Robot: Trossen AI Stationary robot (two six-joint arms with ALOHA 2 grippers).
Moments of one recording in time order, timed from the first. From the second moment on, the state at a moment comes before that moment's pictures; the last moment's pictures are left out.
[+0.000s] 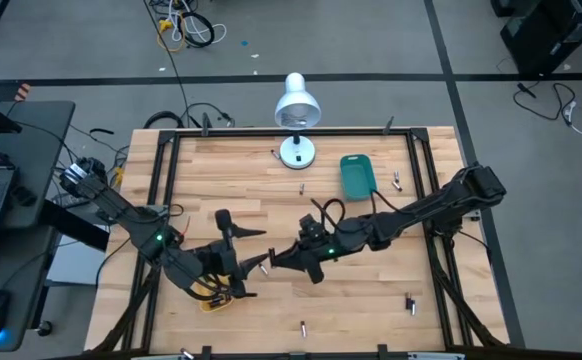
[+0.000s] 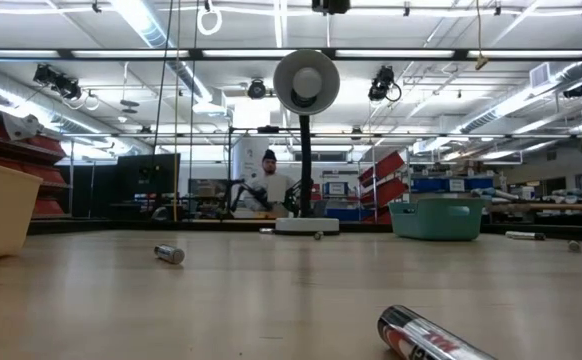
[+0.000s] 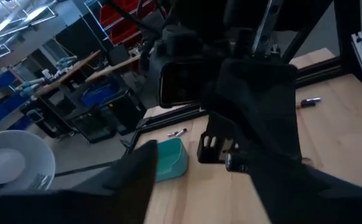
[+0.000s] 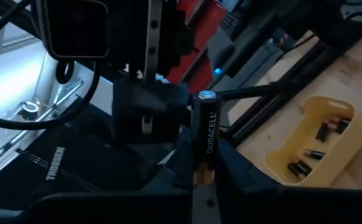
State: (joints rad) left arm -0.66 1.34 1.13 -0.08 -0.95 0.20; right arm 0.32 1.67 1.12 0.51 0.09 1.00
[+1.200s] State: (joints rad) left arm -0.61 1.34 1.13 -0.16 -0.85 0.13; right arm 0.23 1.67 1.12 0.58 -0.02 1.03
